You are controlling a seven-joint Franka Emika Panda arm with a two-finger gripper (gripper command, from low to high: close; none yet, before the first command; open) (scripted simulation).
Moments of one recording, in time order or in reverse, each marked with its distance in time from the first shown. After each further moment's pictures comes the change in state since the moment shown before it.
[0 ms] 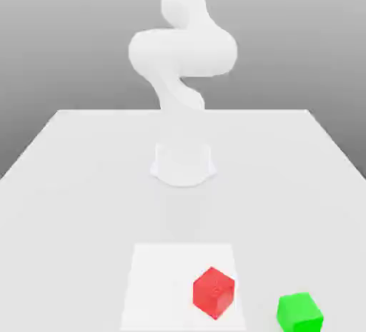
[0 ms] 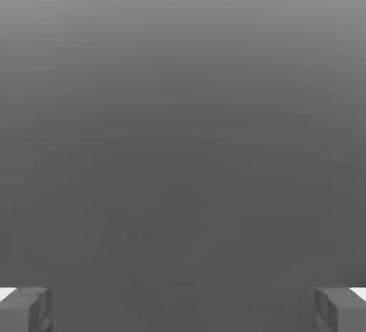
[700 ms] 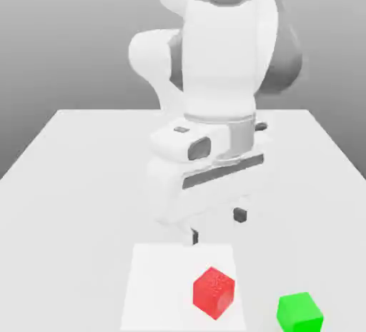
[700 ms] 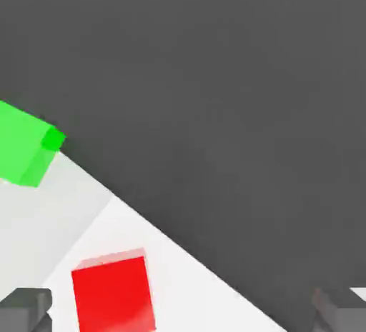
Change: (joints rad) arm 0.137 0.768 -0.043 -0.215 0.015 0.337 -0.616
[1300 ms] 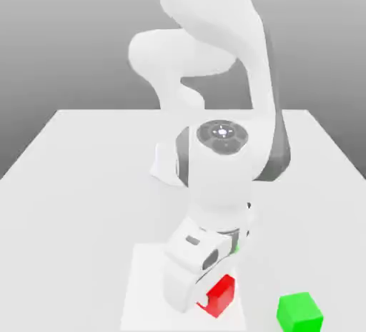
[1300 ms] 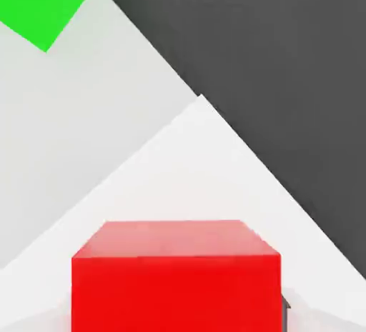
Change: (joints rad) arm -0.017 0.191 0.027 -0.011 0.016 0.123 -0.084
